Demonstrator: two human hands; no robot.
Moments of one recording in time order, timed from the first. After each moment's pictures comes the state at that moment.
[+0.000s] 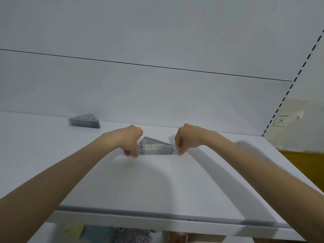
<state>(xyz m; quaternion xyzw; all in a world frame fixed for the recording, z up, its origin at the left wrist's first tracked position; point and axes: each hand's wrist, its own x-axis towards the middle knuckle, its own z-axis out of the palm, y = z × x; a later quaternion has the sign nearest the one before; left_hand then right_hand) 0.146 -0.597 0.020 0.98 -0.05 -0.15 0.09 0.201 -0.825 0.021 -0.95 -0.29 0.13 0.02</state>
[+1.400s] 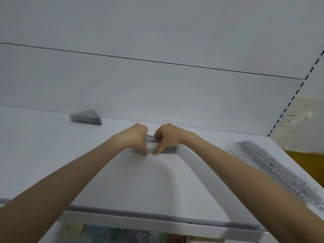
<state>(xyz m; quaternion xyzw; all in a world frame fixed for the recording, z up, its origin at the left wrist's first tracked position) 0.148 -0.616 0.011 0.99 -0.03 -0.09 0.09 0.205 -0.760 0.003 -0.94 -0.31 0.13 0.10</state>
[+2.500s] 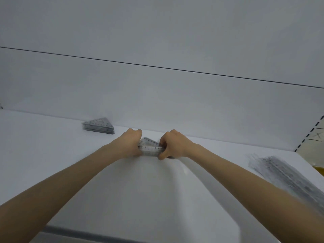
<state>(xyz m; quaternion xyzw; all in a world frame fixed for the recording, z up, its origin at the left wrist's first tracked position) 0.170 -0.547 -0.008 0.99 0.01 -0.01 0.14 0.232 -0.721 -0.017 -0.94 -0.33 0.04 0.11</state>
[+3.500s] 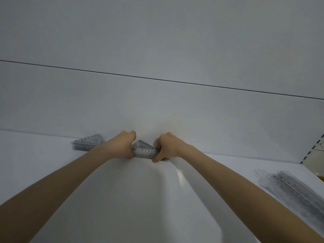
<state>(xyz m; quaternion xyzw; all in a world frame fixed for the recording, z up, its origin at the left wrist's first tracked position) 0.244 -0.499 0.001 0.99 -0.03 -0.03 0.11 0.292 -0.680 -0.001 -0.95 -0.30 0.06 0.09</state>
